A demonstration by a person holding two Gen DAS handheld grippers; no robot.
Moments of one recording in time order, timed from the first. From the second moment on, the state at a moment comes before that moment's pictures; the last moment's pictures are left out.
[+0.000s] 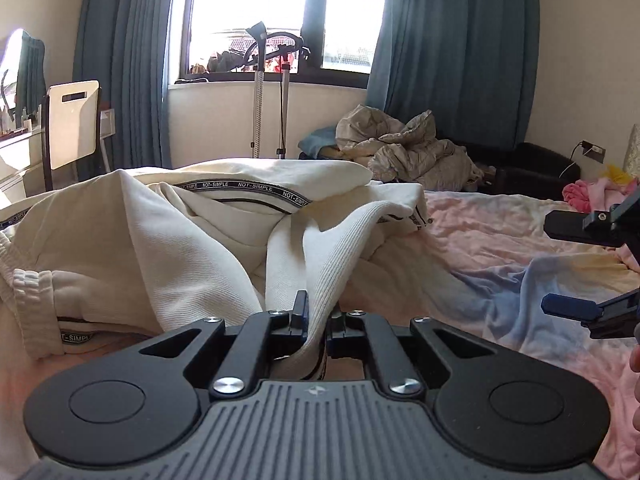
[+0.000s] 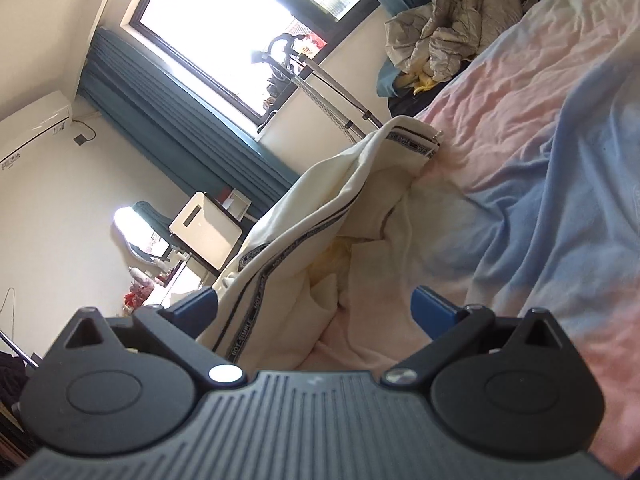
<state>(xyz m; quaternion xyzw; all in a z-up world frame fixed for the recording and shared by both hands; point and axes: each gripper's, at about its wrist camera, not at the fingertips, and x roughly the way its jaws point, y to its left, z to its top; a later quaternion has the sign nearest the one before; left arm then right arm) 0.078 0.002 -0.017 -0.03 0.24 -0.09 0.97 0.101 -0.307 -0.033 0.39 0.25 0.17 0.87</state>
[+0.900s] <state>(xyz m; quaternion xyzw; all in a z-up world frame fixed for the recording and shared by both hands) 0.124 0.016 -0.074 -0.12 0.23 -0.15 0.95 0.400 -0.305 -0.026 0.32 0.22 -0.02 0.92</state>
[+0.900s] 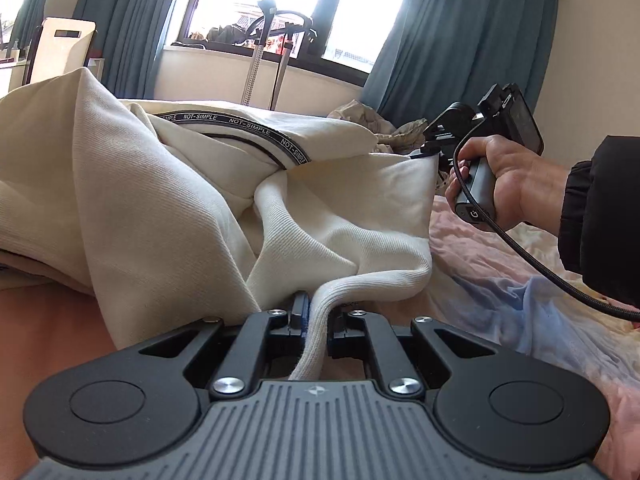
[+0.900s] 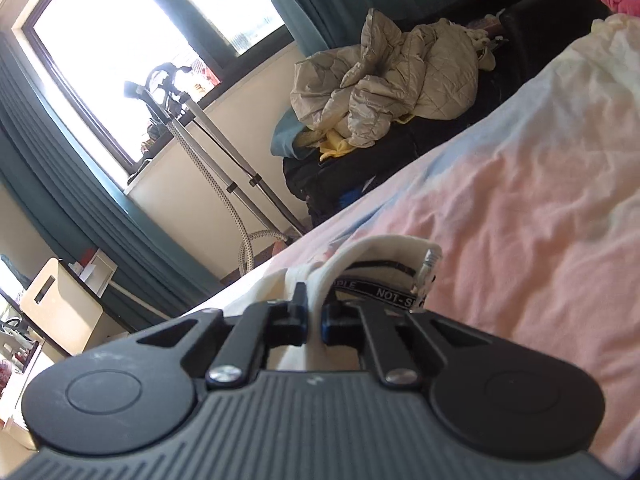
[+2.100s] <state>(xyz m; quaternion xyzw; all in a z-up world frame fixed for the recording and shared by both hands) 0.057 0.154 -0.032 -0.37 0.26 0.01 0.89 0.161 -0.496 -0.112 0.39 0.20 -0.20 0.88</state>
